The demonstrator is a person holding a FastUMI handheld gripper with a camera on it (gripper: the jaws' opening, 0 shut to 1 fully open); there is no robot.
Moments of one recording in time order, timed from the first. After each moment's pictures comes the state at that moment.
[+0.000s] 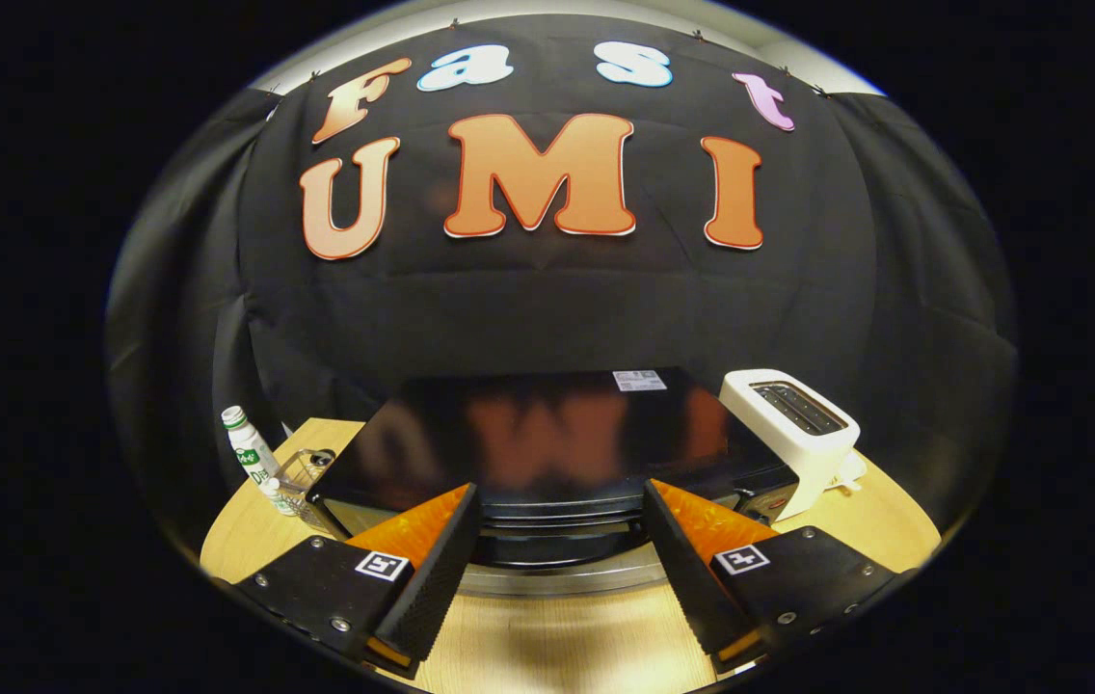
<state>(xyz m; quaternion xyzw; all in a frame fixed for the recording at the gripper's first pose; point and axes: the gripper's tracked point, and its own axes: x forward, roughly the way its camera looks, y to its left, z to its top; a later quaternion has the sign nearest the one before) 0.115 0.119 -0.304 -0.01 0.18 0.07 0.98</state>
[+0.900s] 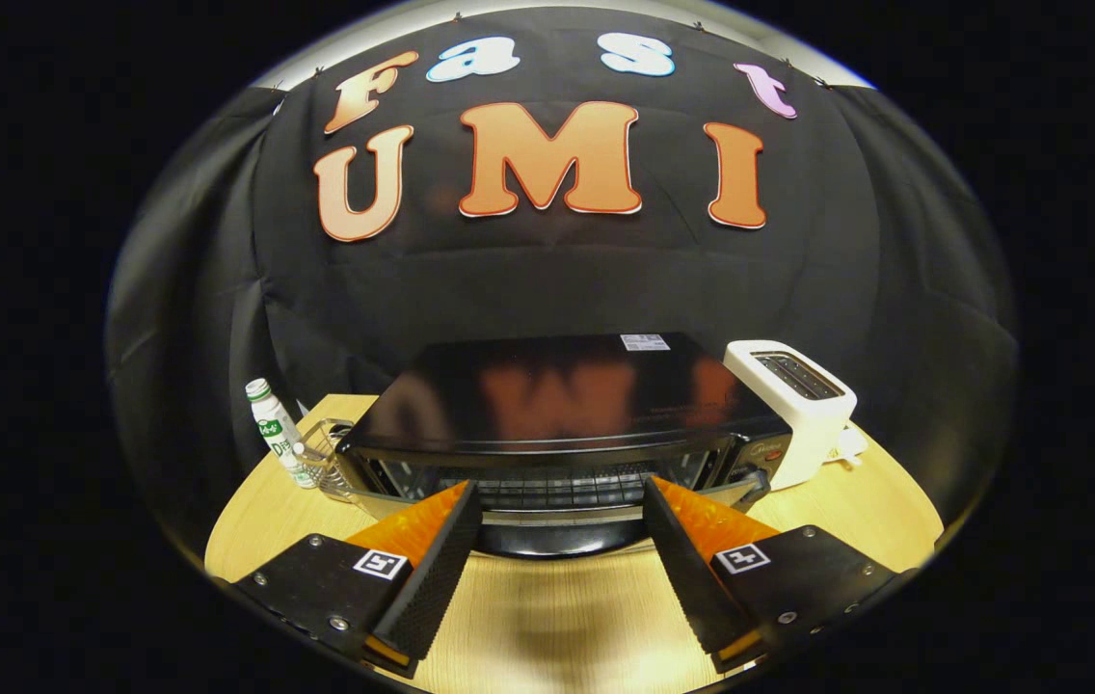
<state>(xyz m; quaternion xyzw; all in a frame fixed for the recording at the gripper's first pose) 0.067 0.112 -0.313 -0.01 0.20 0.08 0.98</state>
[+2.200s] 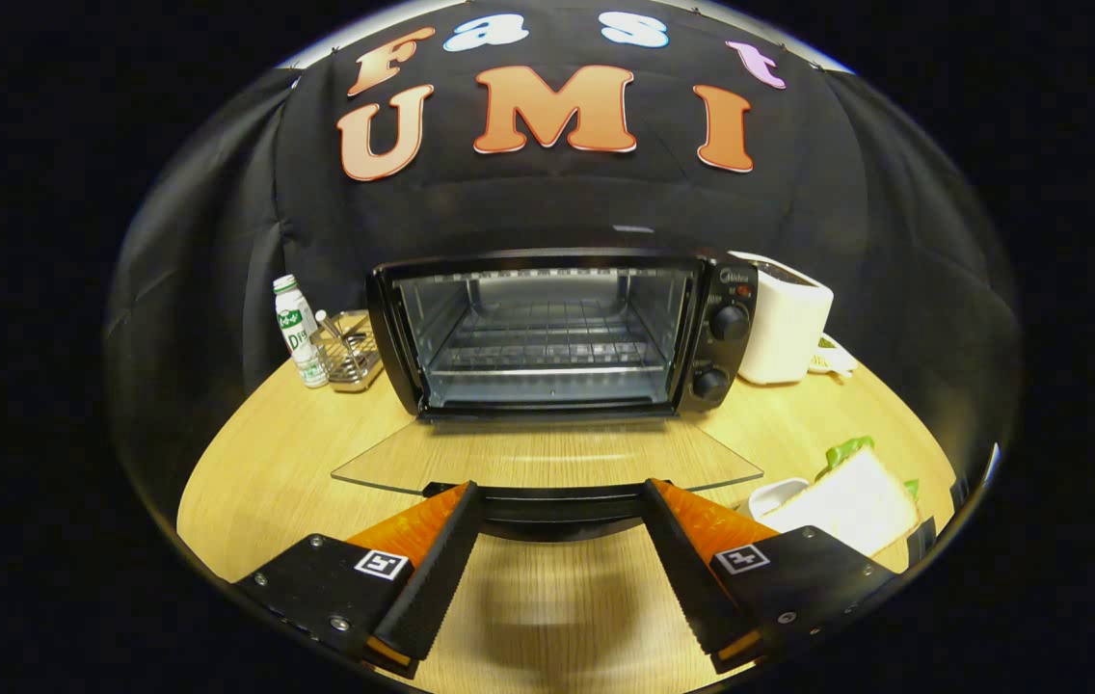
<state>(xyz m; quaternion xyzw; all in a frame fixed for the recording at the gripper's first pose) -0.042 0.089 -0.415 -0.01 0.28 0.08 0.96</state>
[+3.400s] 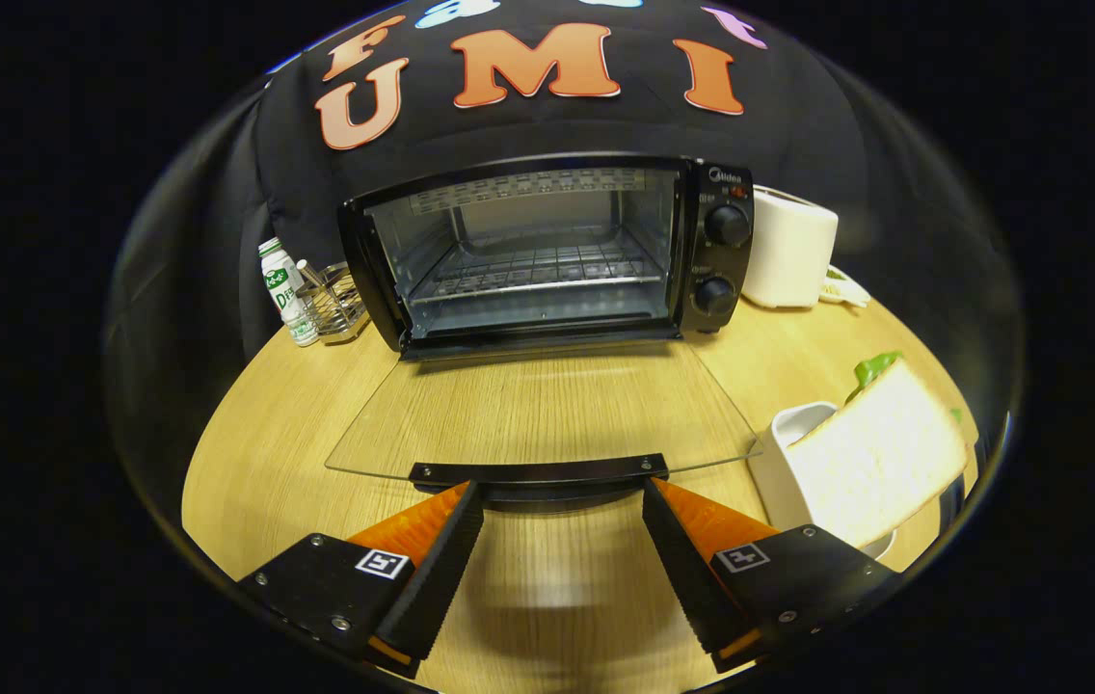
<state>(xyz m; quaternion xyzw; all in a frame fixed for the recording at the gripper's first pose) -0.057 0.074 -0.446 -0.01 0.34 0.09 0.94</state>
